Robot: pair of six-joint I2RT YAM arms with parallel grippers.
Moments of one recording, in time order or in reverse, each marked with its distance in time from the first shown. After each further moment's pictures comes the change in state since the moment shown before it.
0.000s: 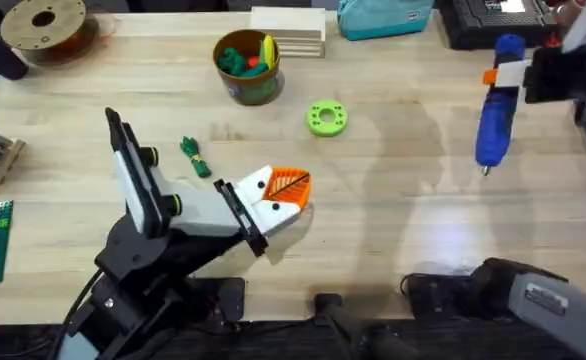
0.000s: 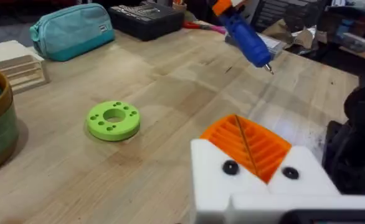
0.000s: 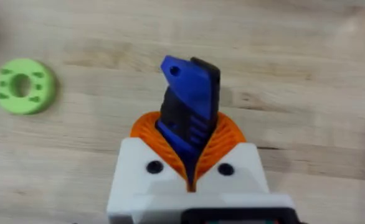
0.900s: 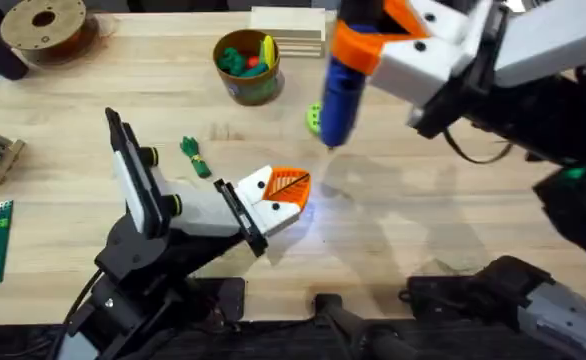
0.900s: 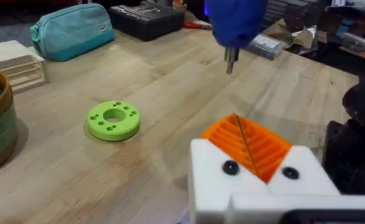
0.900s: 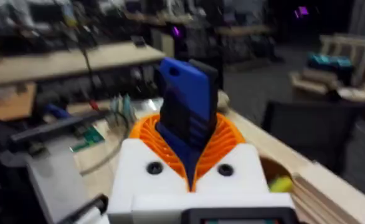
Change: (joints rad) left arm 0.000 0.000 0.000 0.000 0.000 0.000; right arm 0.778 -0.349 -0.407 1.142 -0.317 0.390
